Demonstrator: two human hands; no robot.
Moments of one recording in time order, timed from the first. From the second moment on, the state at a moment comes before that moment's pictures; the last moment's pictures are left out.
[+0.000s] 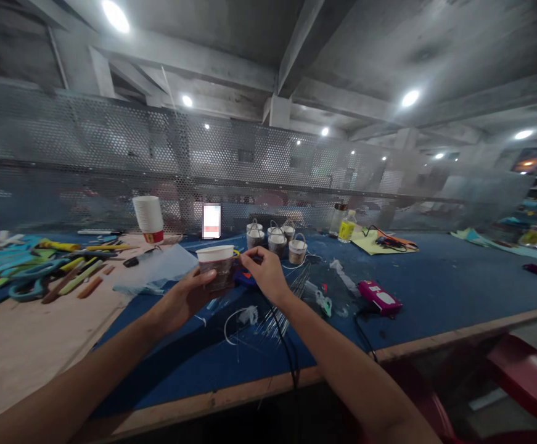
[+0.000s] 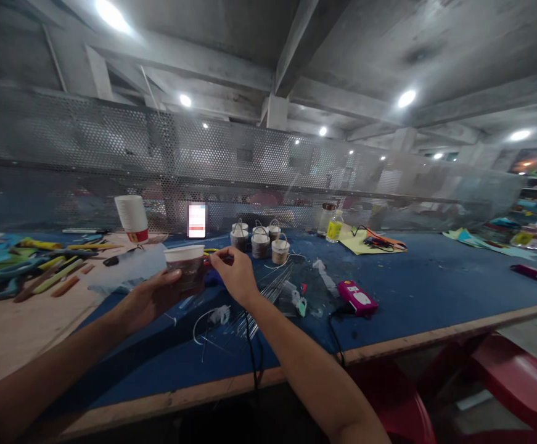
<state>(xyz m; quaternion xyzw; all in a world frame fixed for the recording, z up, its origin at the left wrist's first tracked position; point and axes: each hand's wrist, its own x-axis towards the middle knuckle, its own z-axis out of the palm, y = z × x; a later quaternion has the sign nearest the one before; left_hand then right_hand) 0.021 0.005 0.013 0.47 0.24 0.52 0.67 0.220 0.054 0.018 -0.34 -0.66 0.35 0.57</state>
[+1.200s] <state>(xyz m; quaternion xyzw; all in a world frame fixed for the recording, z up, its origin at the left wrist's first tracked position) 0.013 0.011 0.008 0.49 0.24 0.50 0.67 0.218 0.055 0.021 -0.32 -0.63 0.44 0.56</state>
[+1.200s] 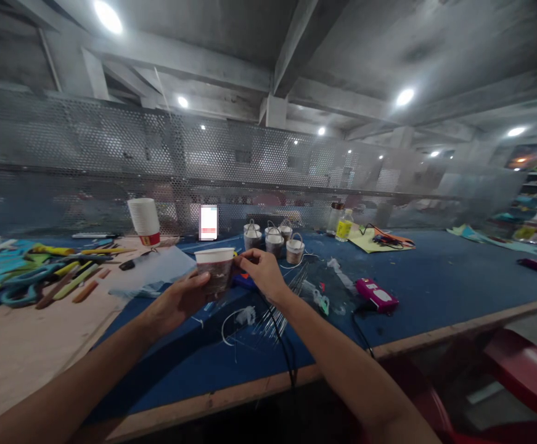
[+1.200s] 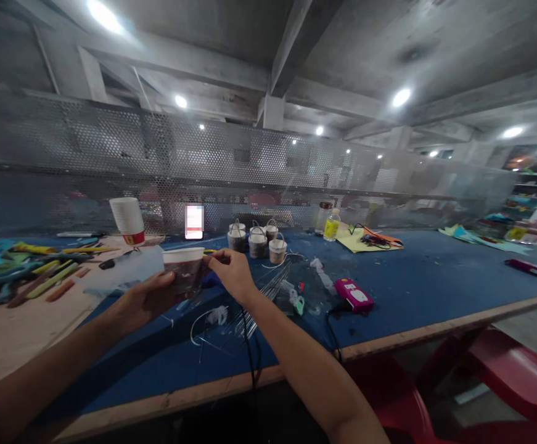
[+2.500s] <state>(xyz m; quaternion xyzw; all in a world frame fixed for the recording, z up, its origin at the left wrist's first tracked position) 0.030 0.007 0.010 0.48 0.30 0.53 0.63 0.208 0.057 0.009 -0.34 -0.64 0.41 0.56</state>
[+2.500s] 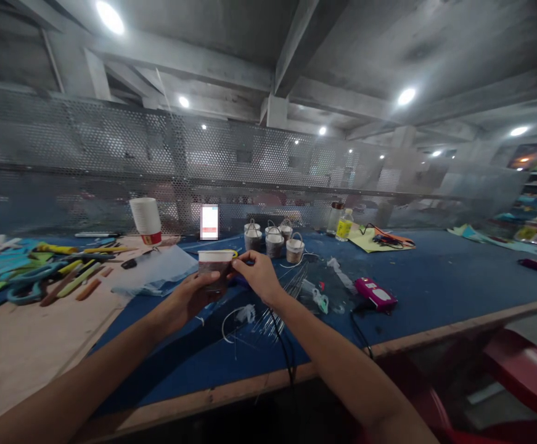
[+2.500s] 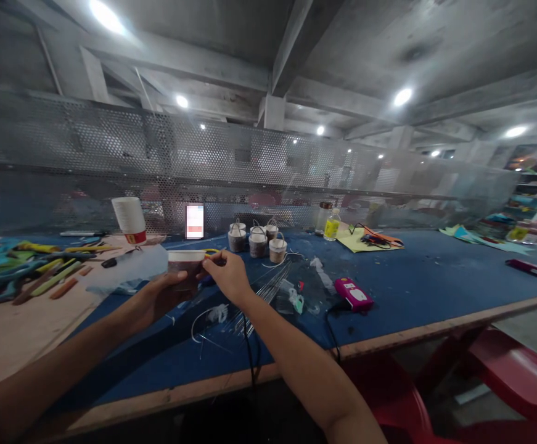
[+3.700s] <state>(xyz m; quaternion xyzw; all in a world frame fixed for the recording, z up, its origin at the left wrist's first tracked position) 0.027 0.000 0.020 0.48 0.33 0.52 0.63 0.212 0.043 0.014 -0.31 -0.68 0.31 0.58</state>
